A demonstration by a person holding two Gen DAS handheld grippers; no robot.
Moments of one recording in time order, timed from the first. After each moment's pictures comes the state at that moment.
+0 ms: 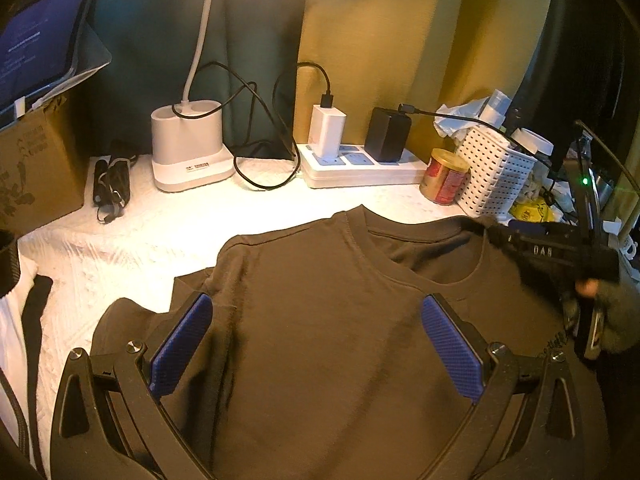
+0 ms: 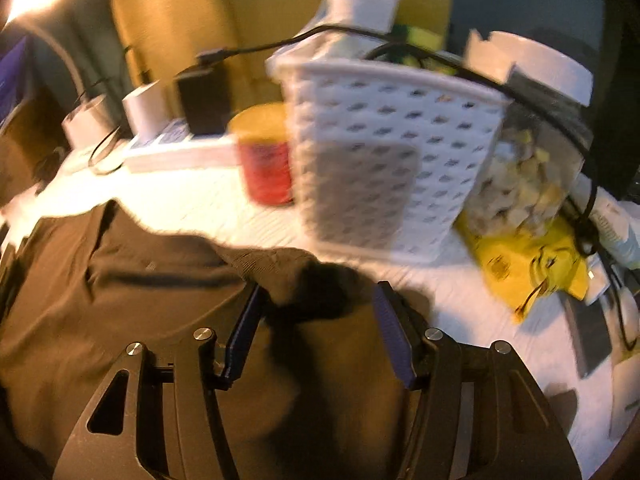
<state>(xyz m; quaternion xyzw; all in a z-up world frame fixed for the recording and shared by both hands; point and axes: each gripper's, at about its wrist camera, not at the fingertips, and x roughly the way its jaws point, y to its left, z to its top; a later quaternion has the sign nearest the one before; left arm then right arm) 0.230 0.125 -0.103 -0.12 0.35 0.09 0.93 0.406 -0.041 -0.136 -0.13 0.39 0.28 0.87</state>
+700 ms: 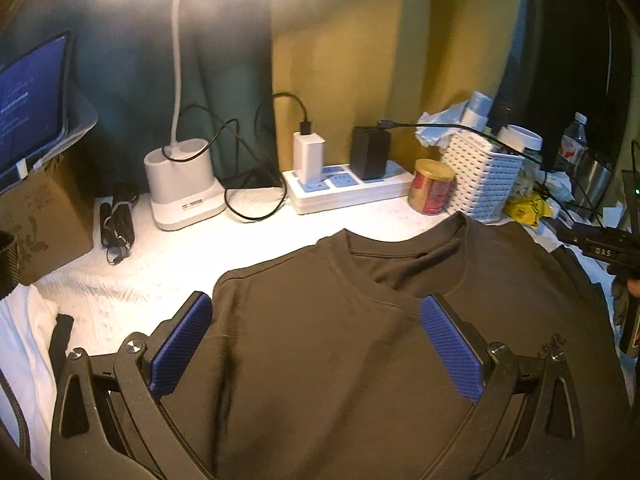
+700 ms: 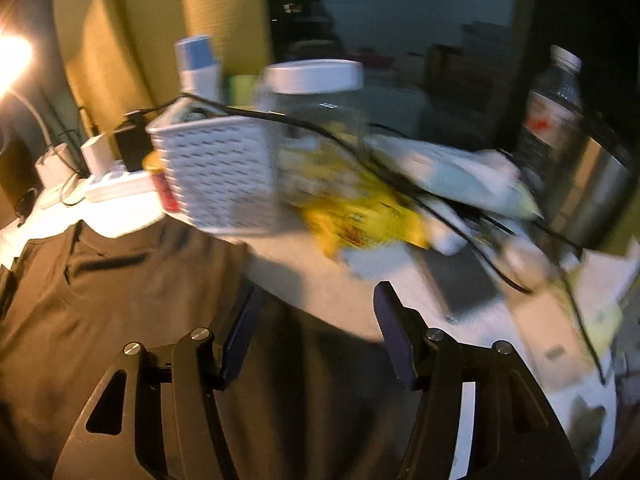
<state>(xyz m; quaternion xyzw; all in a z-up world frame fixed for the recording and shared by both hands) 0.234 0.098 -0.074 -0.07 0.34 0.09 0.93 0.376 -0.184 -0.100 -0.09 0.38 0.19 0.90</state>
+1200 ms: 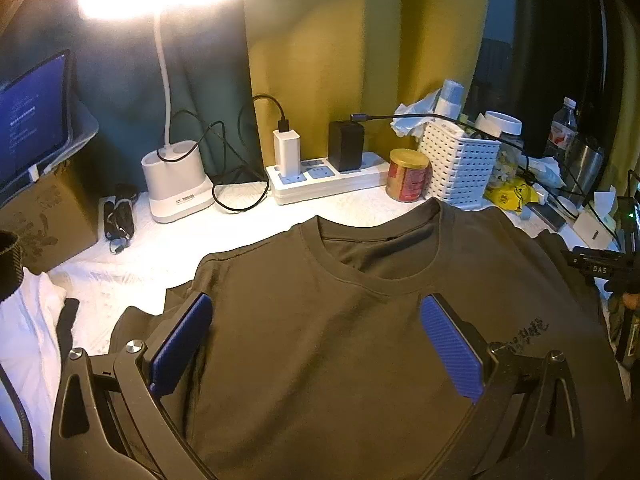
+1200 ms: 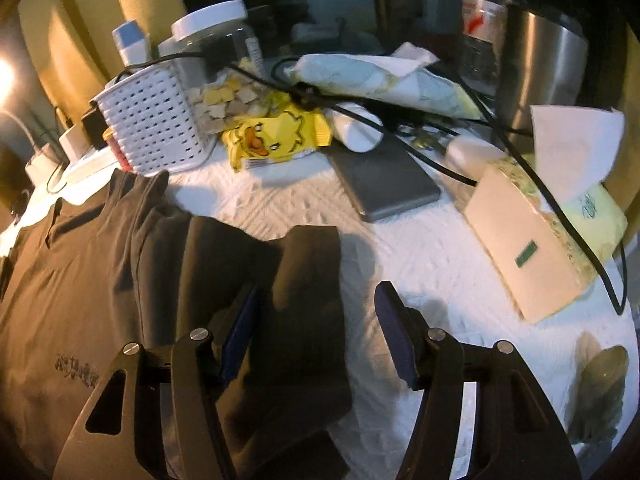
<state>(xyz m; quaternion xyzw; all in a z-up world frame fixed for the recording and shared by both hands) 0.220 0.059 -0.063 -0.05 0.35 0.10 0.93 0.374 -0.237 -0.143 -0.06 0.43 0.21 0.88</state>
